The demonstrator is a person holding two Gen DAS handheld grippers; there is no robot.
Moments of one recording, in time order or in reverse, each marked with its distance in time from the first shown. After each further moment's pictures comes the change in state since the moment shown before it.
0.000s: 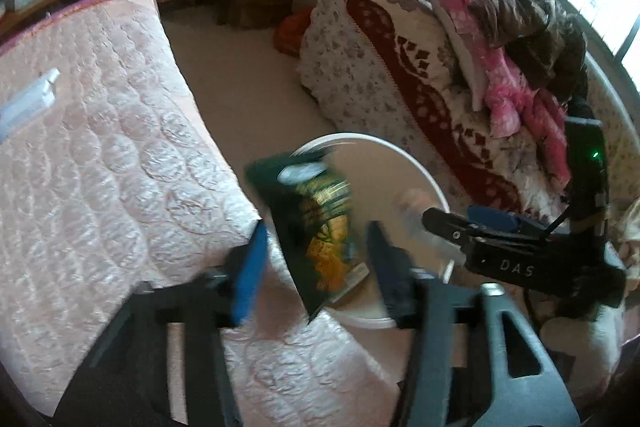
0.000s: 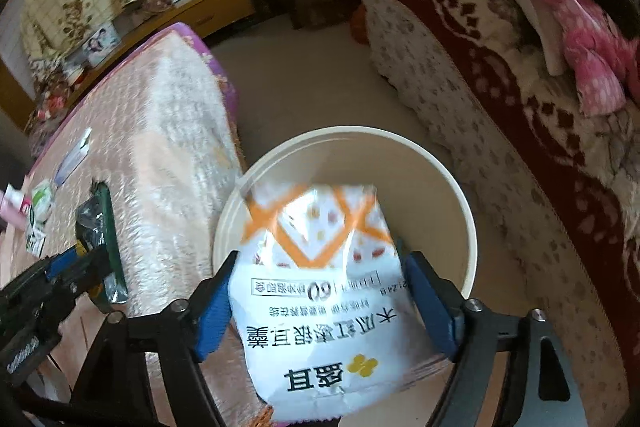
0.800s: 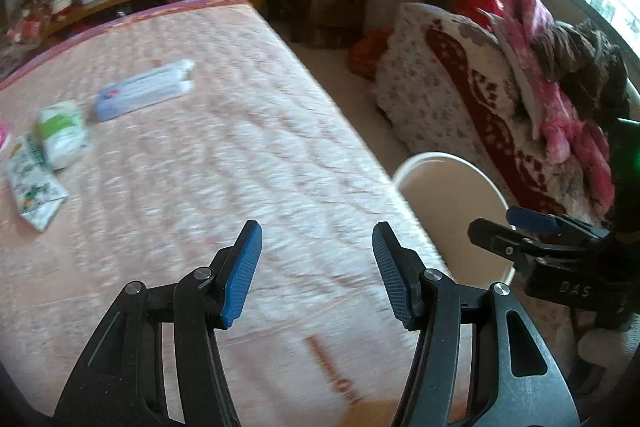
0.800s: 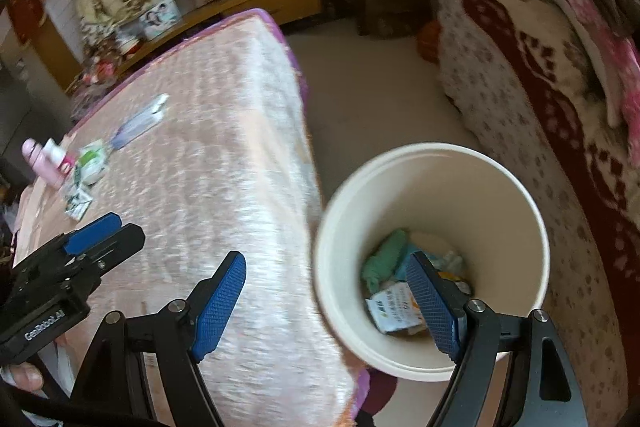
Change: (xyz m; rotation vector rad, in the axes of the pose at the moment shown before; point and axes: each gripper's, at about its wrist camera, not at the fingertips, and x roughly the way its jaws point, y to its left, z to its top) left arm -0.074 0.088 -0.027 -0.079 -0.087 0.233; right arm -0.013 0.100 -0.011 -0.173 -0.026 0.129
